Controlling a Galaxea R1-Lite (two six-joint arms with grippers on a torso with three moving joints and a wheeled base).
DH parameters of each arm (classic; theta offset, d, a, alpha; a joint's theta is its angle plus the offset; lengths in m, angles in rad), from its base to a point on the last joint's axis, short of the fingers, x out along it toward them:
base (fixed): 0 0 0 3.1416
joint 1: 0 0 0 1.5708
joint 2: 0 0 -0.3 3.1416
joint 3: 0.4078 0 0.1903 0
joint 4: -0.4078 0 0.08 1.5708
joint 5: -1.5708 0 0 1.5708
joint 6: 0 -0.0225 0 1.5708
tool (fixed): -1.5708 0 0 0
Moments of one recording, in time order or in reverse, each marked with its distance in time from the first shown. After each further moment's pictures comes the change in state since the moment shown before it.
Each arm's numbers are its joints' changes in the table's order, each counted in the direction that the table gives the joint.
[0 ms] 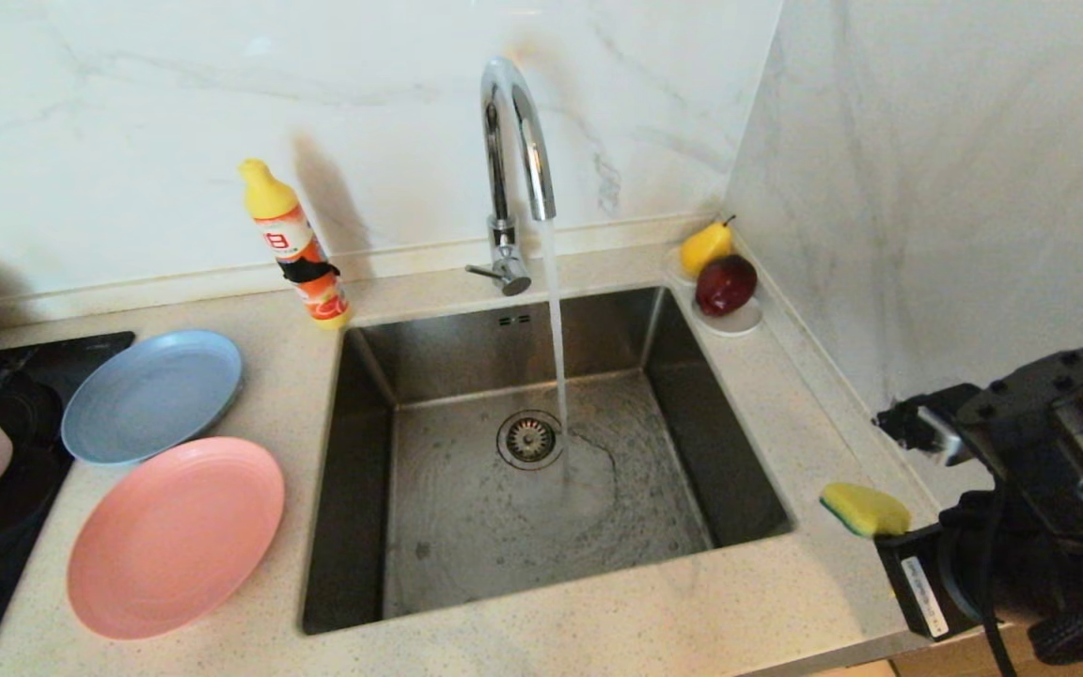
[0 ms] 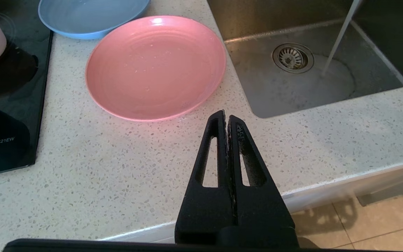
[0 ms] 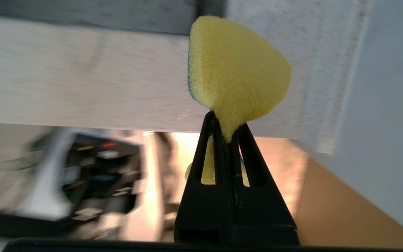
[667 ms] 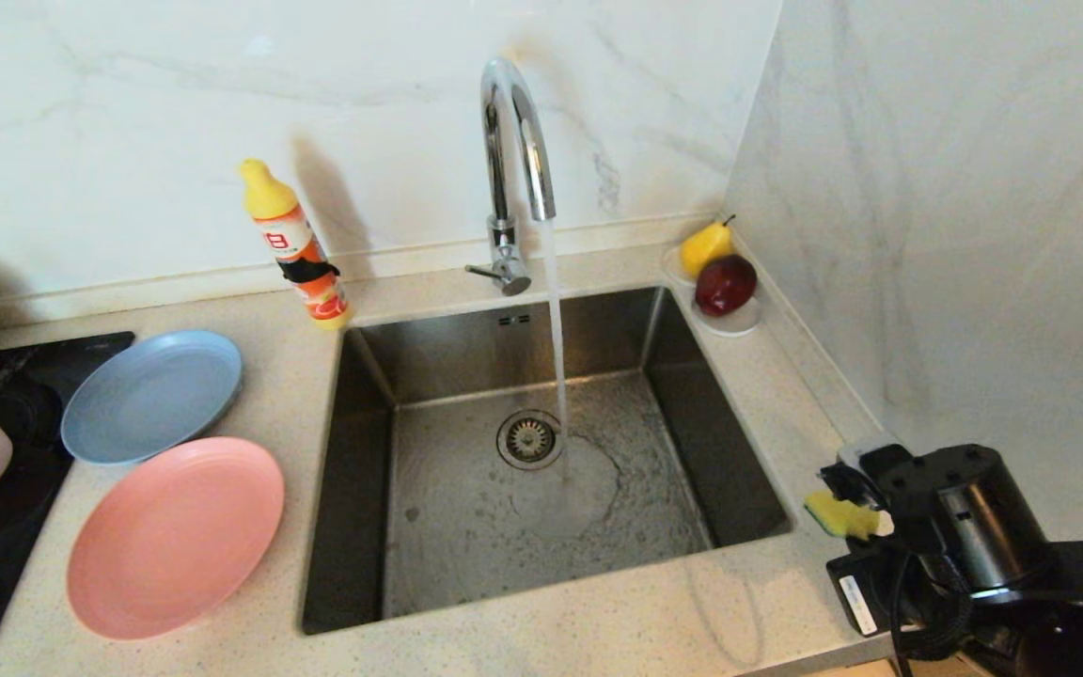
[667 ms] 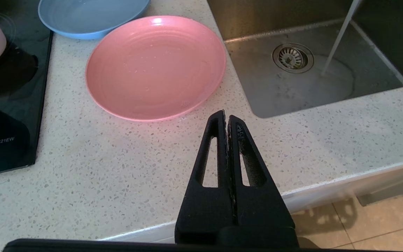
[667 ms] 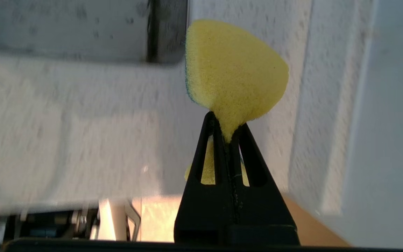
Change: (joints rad) left arm 0.001 0.000 0.000 0.000 0.000 0.000; right arm 0.100 0.184 -0.334 0.651 0.120 0.196
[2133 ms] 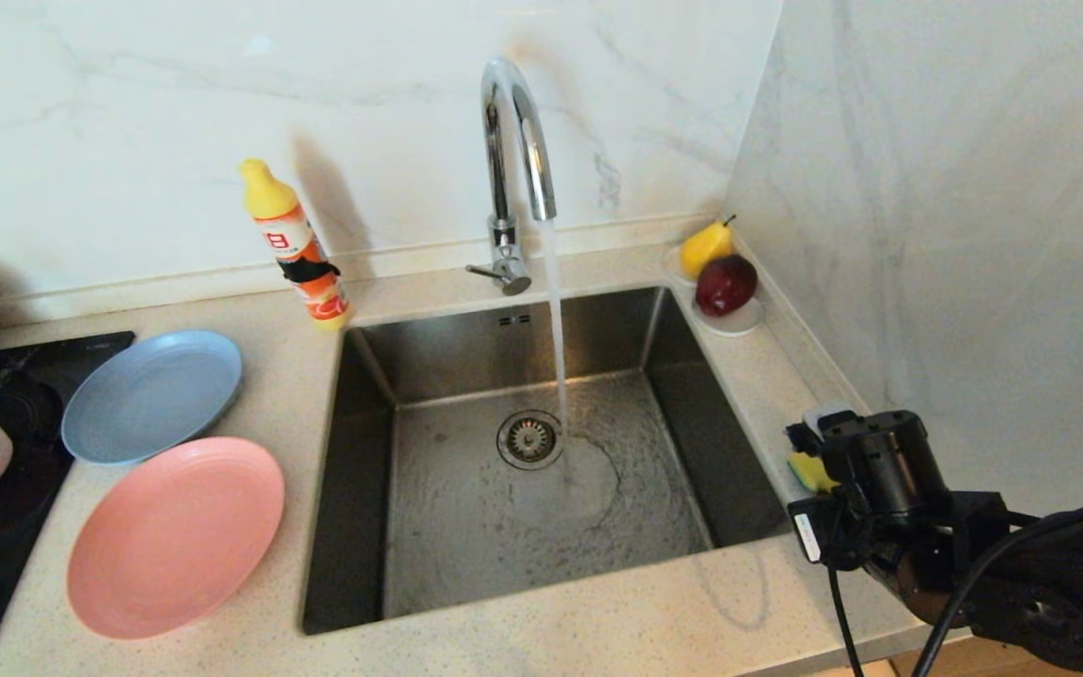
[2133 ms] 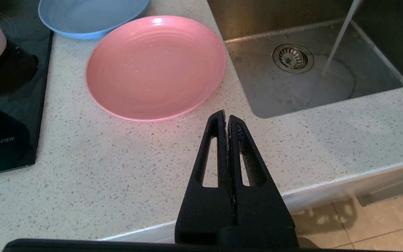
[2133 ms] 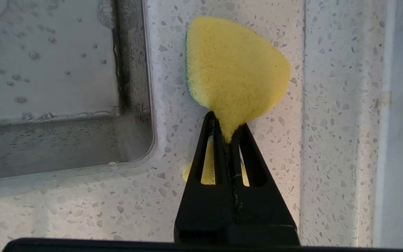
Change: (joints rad) left arm 0.000 0.000 0.000 0.000 0.000 0.001; right arm 0.135 0.239 0.084 0.234 0.006 0.050
